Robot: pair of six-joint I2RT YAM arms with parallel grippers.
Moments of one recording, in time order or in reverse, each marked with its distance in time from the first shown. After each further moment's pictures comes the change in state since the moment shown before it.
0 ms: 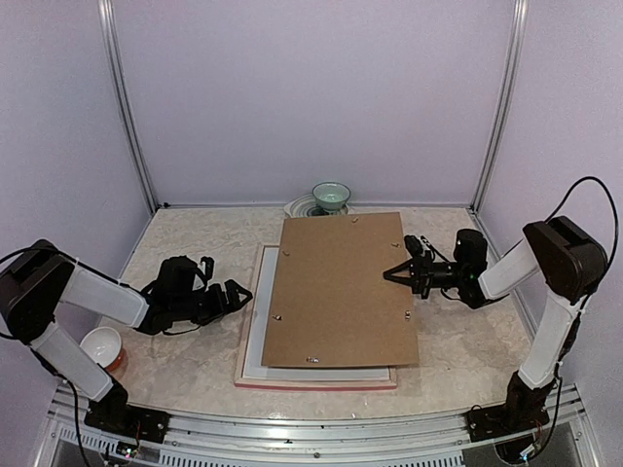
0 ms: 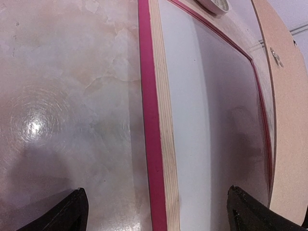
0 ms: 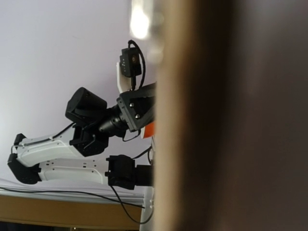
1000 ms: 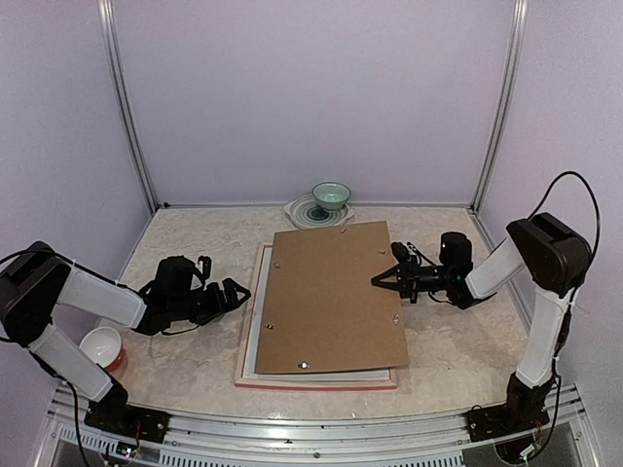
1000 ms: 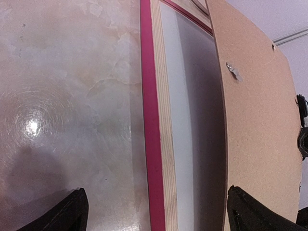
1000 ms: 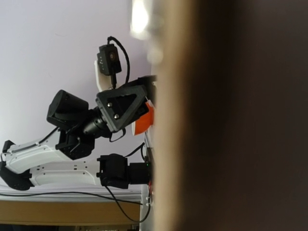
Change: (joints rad) left arm 0.006 -0.024 -0.011 0.002 -0.002 -0.020; right arm 0.064 0.097 0.068 -0.040 0.037 -0.008
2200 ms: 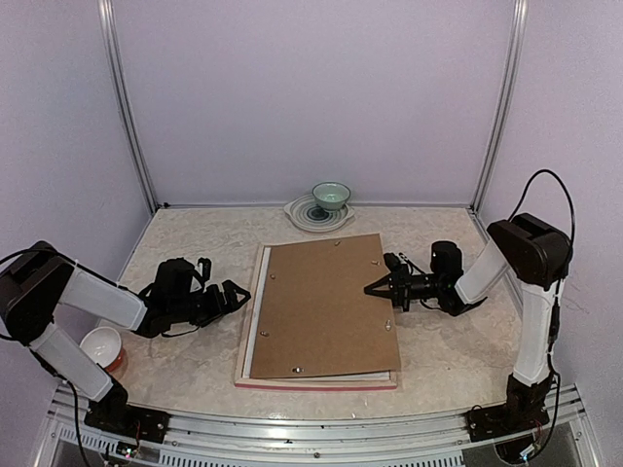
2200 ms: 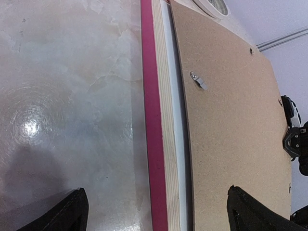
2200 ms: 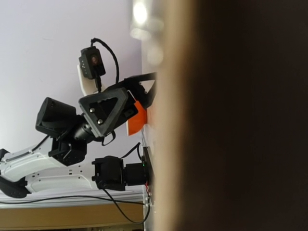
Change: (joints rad) left arm 0.000 0.013 -0.019 0.040 0.005 -0.006; right arm 0.035 0.132 0.025 0.096 0.020 0.066
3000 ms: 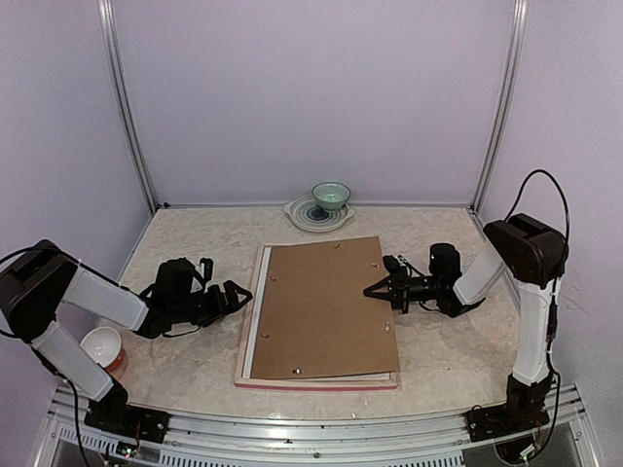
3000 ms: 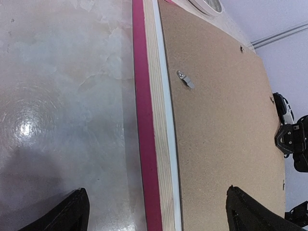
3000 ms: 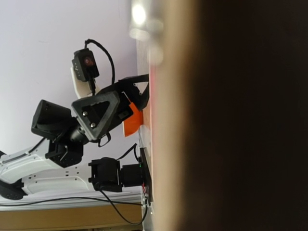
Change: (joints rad) left arm -0.003 0.018 -0.003 0.034 0.026 0.000; right arm 0.000 0.034 0.008 0.008 0.003 -0.004
